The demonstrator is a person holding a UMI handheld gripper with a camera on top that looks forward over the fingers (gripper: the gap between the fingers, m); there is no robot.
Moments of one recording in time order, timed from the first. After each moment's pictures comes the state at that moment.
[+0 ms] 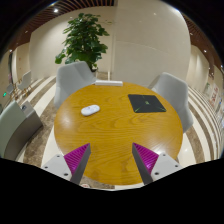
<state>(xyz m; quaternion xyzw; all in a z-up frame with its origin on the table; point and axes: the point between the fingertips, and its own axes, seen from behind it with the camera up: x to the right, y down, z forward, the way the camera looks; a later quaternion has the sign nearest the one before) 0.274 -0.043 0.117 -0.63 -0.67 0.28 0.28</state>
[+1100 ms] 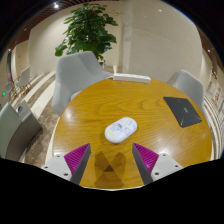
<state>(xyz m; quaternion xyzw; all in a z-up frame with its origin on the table) 0.074 -0.200 0.003 -0.63 -0.68 0.27 0.26</state>
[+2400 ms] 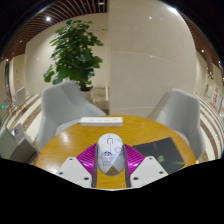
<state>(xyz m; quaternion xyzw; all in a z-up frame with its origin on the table) -0.099 -0.034 0.135 -0.62 -0.63 0.34 0.32</state>
